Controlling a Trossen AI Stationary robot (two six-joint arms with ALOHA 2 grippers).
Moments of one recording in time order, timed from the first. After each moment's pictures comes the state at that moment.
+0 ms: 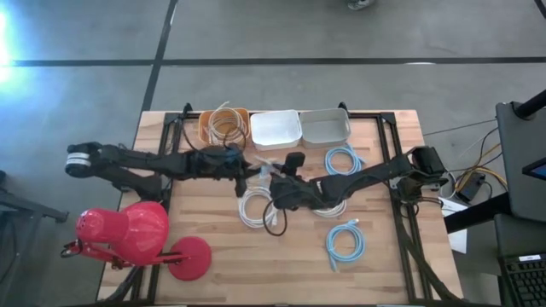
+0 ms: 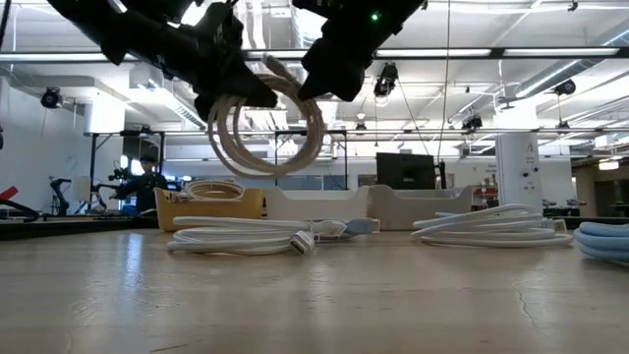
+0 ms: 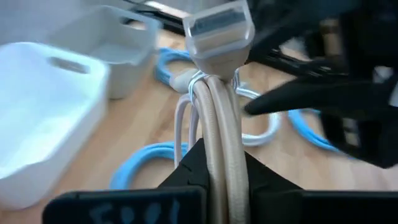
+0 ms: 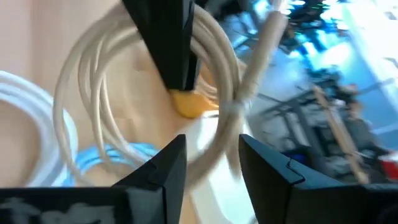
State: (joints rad) left arm 0.10 1.17 0.65 0.18 -0.08 -0.28; right arm 0.21 1.81 1.31 -0.18 0.90 -0.27
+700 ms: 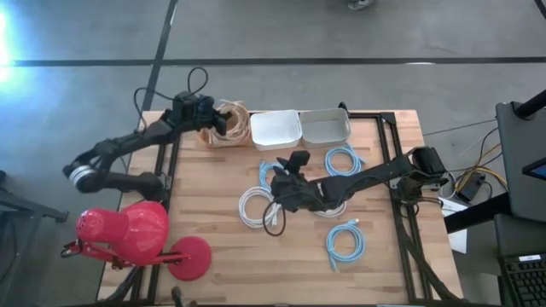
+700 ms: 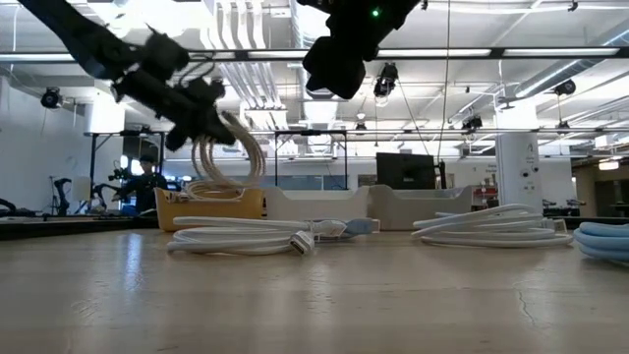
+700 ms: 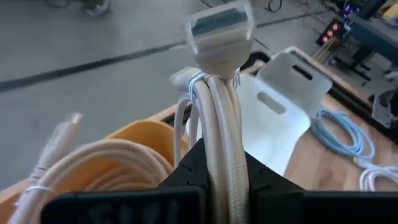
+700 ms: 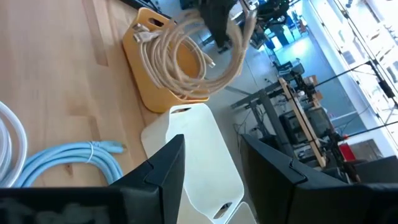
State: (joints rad) left arm 0.89 1.18 0.65 0.15 0.28 -0.22; right arm 0.21 1.81 1.32 -0.18 1.04 -0.29
